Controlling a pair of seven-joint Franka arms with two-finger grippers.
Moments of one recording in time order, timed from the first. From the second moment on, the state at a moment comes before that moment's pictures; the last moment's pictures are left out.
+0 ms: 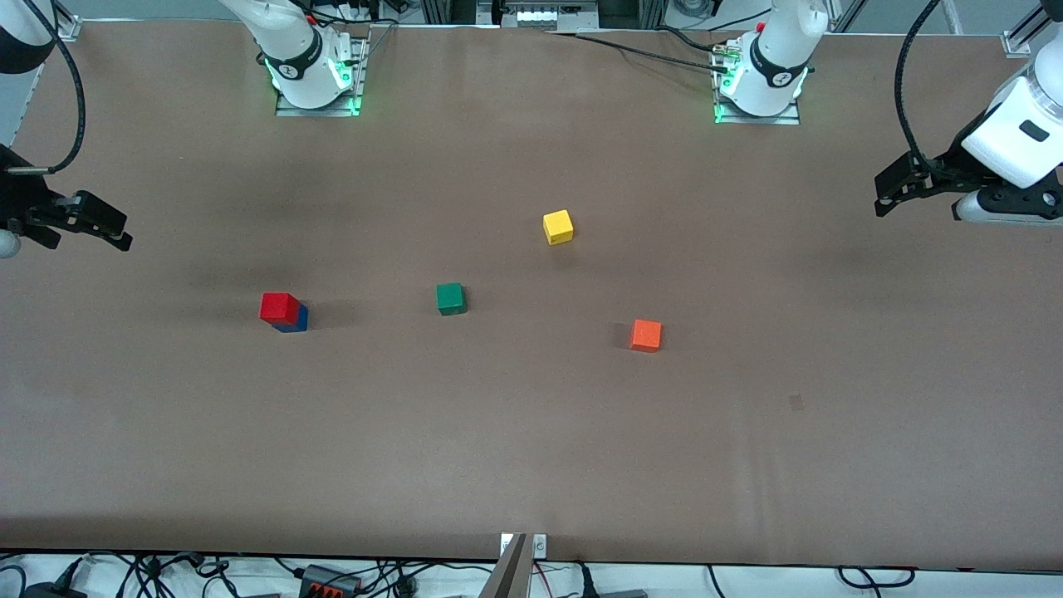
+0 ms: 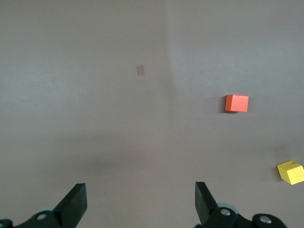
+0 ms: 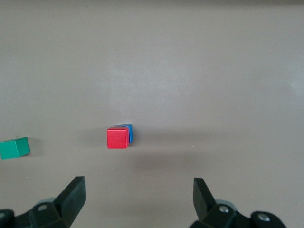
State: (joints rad) left arm -0.03 -0.01 -0.05 -1.60 0.02 1.61 -0.04; right arm -0.03 0.04 -0.02 -1.67 -0.01 1.78 -0.04
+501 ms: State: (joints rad) left arm -0.03 -0.01 -0.05 -1.60 0.02 1.61 -0.04; right arm -0.03 0.03 -0.03 -1.66 -0.01 1.76 -0.04
